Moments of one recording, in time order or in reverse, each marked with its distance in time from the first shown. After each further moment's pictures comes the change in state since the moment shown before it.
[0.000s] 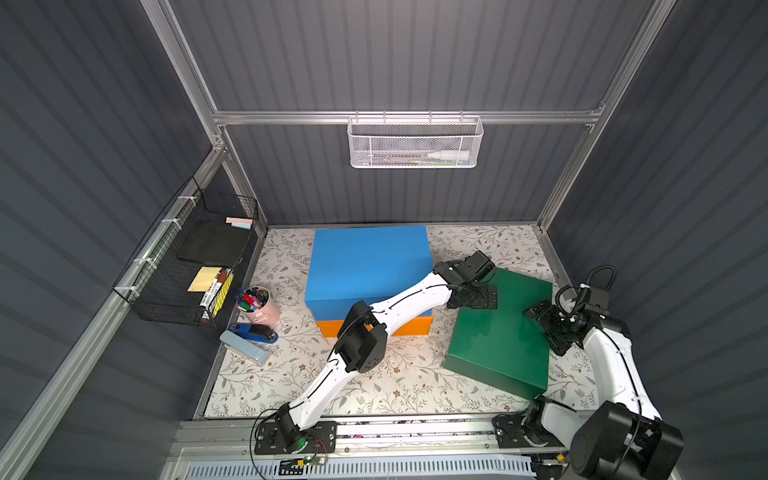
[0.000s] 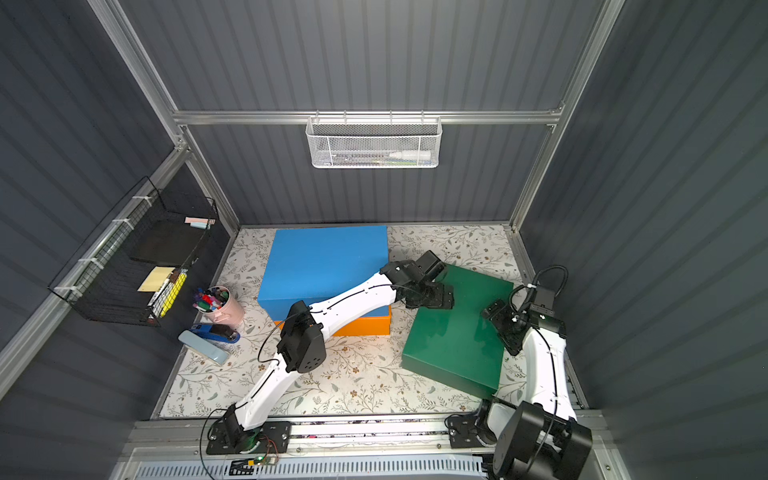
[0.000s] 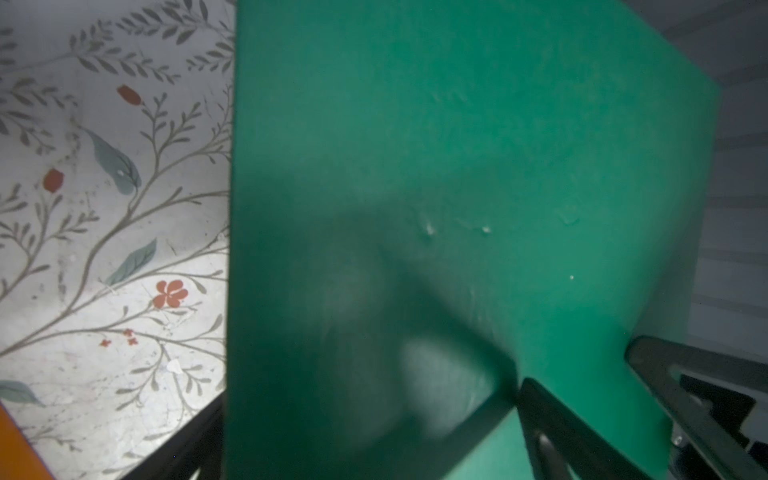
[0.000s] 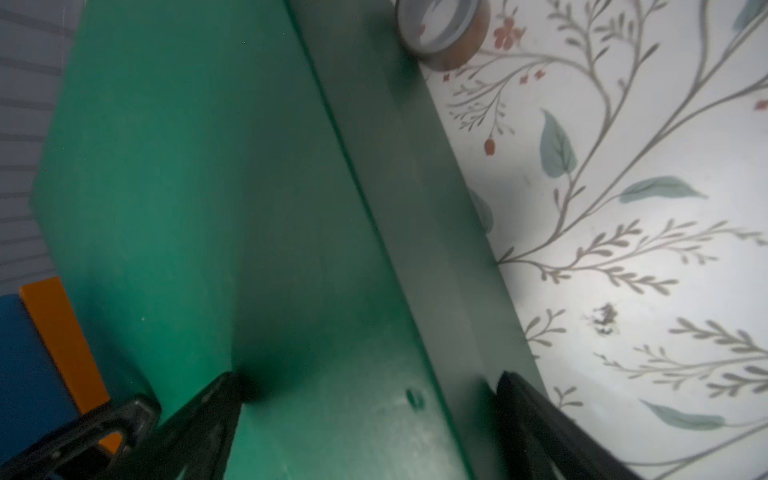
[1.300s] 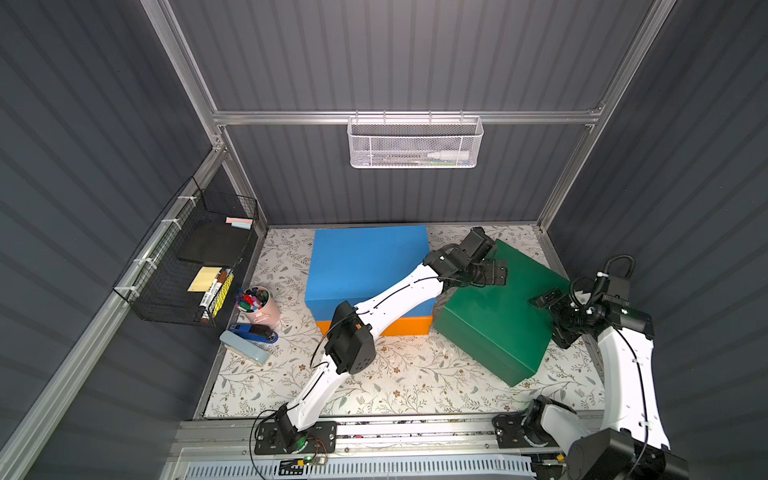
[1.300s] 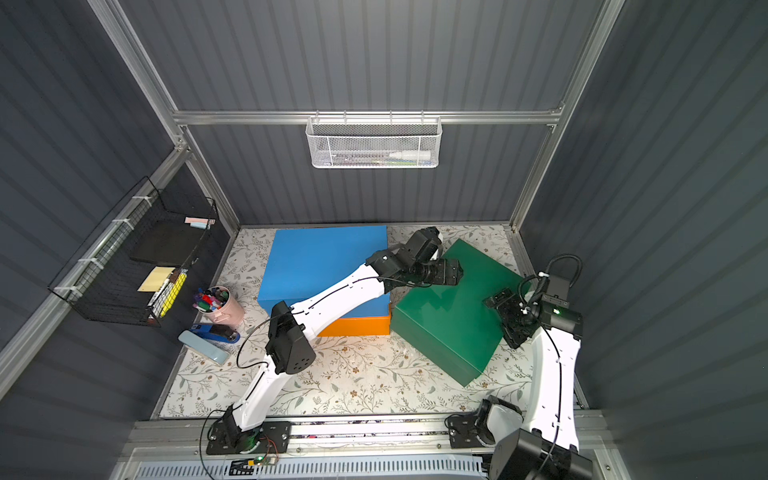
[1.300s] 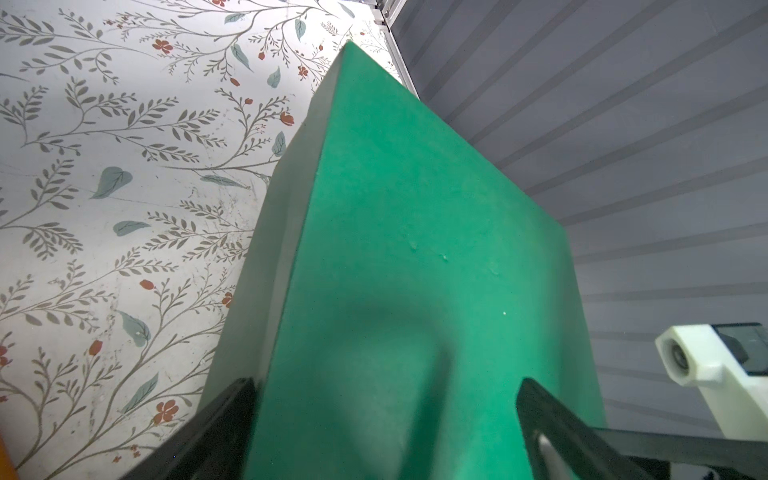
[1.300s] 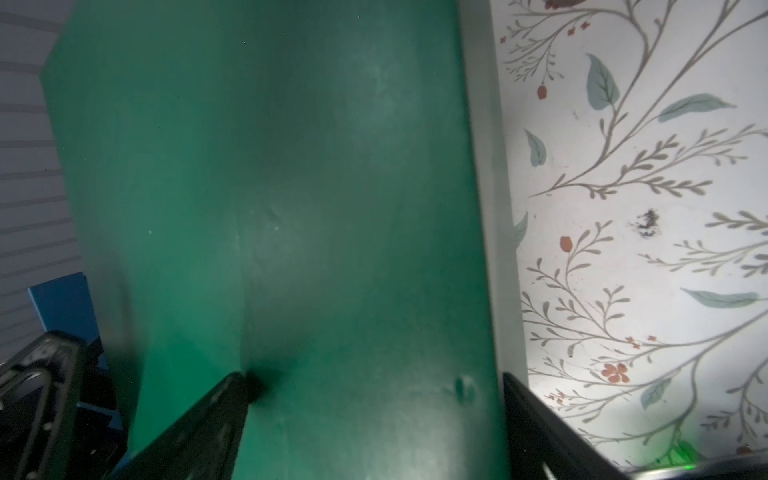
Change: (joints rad) left arm 0.008 -0.101 0.035 0.180 -0.059 0.089; right arm -0.003 -0.072 0.244 -0.256 -0.084 0.110
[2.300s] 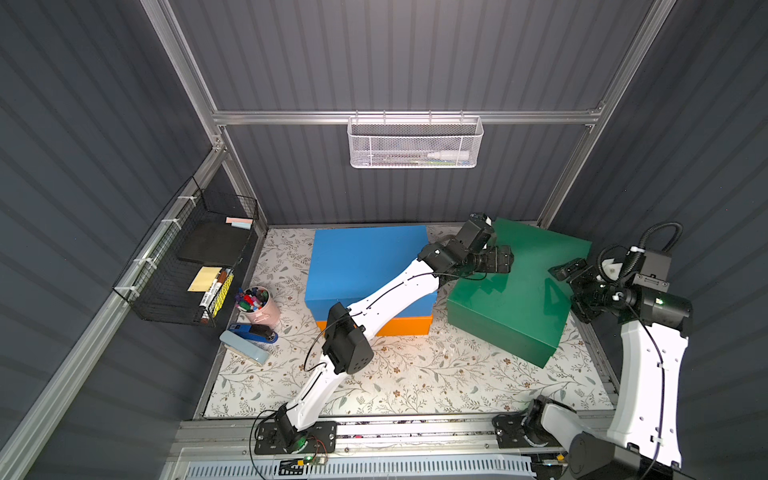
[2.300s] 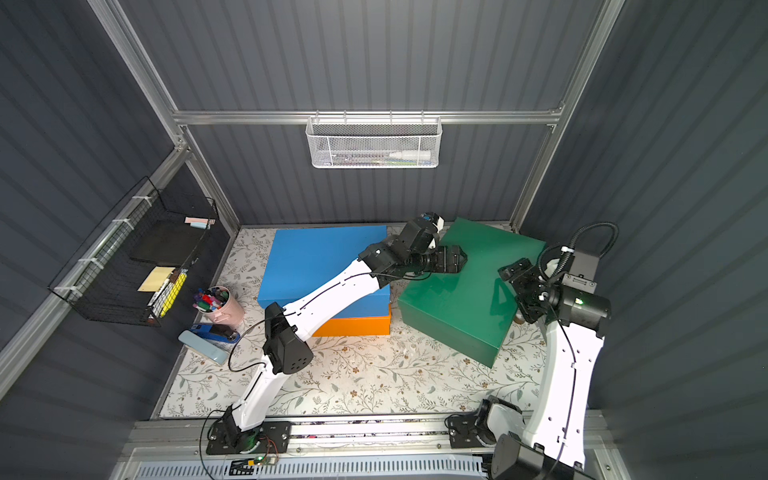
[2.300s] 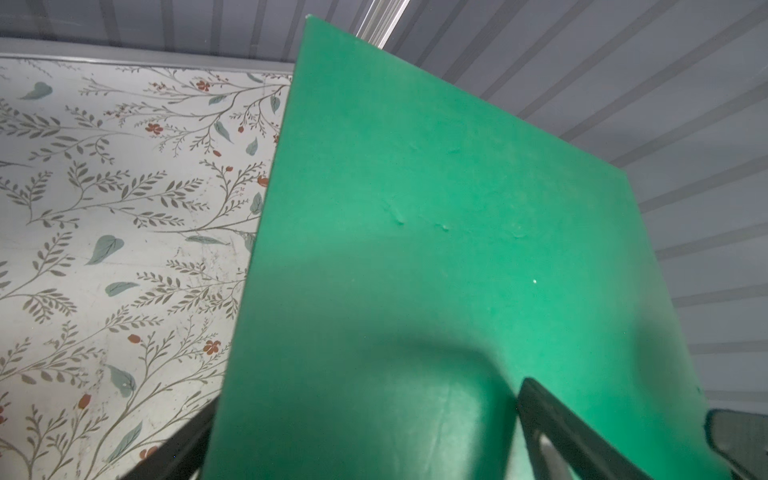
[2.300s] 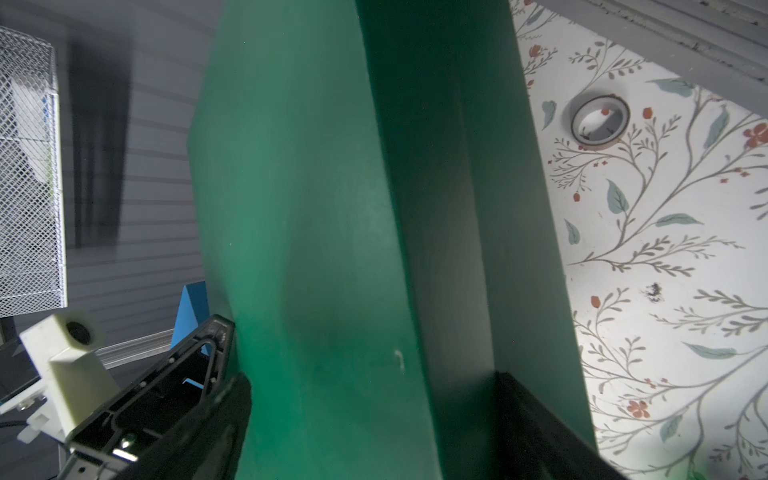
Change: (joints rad) left arm 0.006 -0.028 0.077 0.030 -0.002 0.013; right arm 0.000 0.040 0.358 -0.081 0.021 0.030
